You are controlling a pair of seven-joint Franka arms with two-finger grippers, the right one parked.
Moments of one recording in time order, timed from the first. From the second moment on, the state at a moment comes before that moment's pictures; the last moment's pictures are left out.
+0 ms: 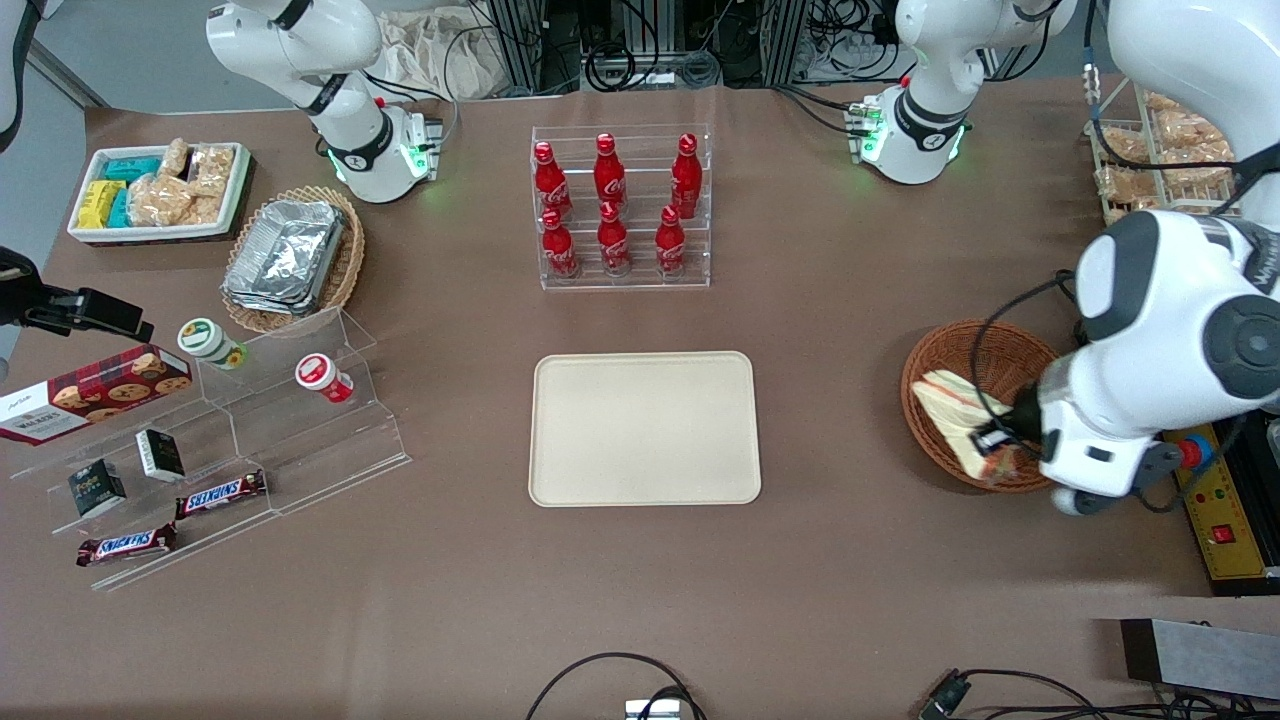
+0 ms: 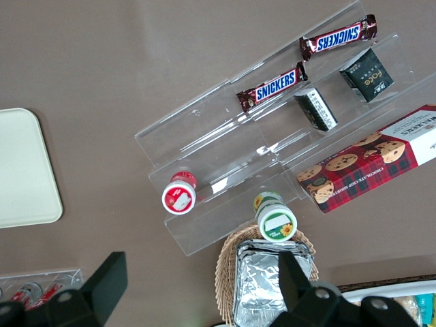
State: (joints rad) arm 0.04 0.40 -0.30 -1.43 0.04 1.74 -0.63
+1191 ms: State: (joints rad) arm -0.16 0.90 -0.55 -1.36 0.35 2.04 -0.74
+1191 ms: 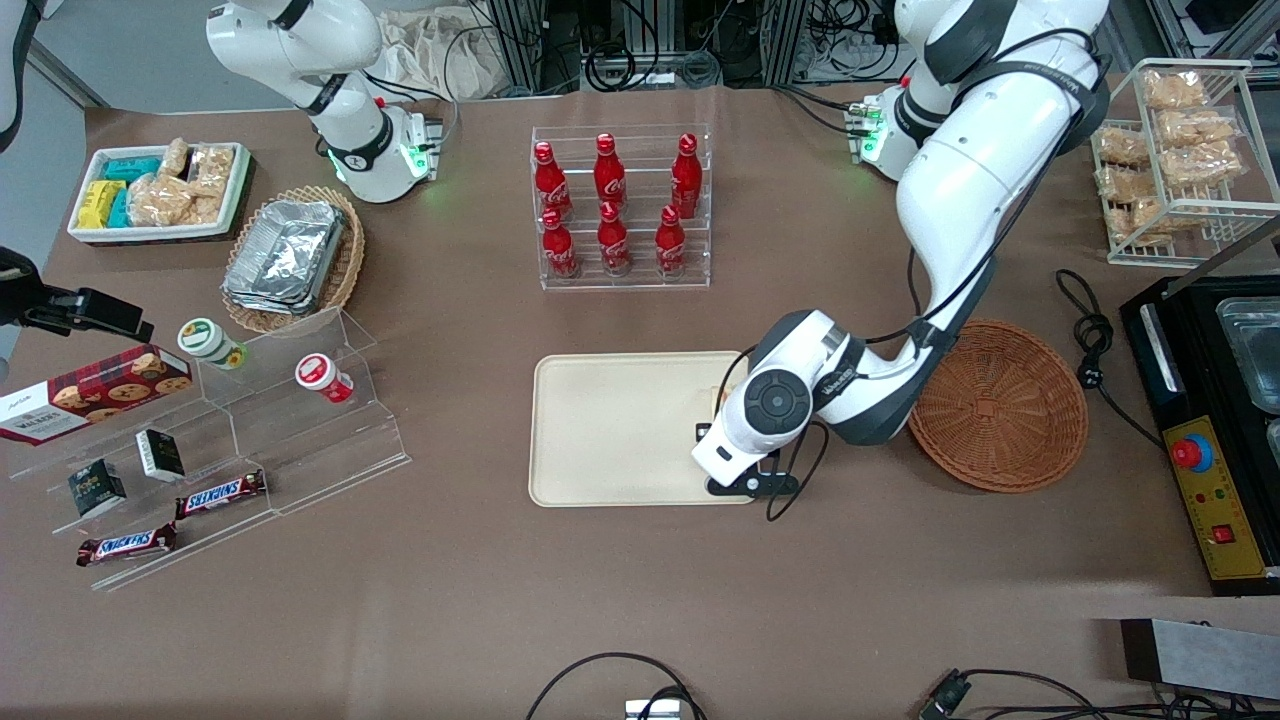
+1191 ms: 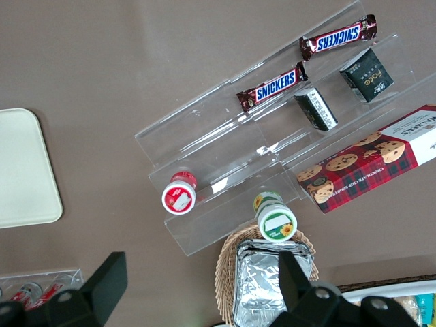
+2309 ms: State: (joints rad) arm 0.05 0.55 -0.54 -1.33 0.24 1.75 -0.65
